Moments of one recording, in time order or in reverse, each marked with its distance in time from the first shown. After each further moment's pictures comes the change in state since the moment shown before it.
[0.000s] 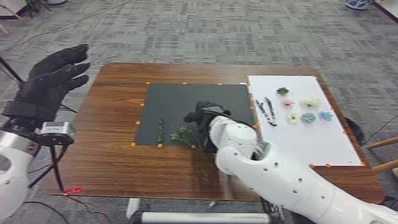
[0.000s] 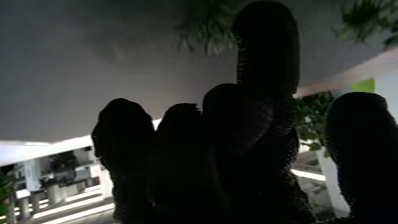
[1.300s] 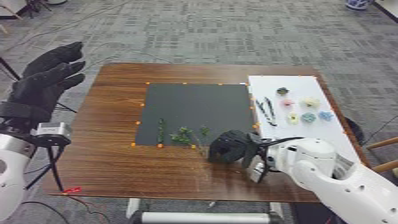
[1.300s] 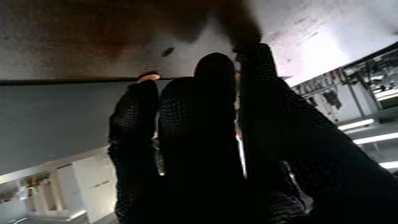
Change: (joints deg) left arm 1.3 -0.7 -1.4 -0.7 -0.1 0.2 1.1; right arm -16.9 25.2 16.8 -10.3 -2.1 -10.5 -57.4
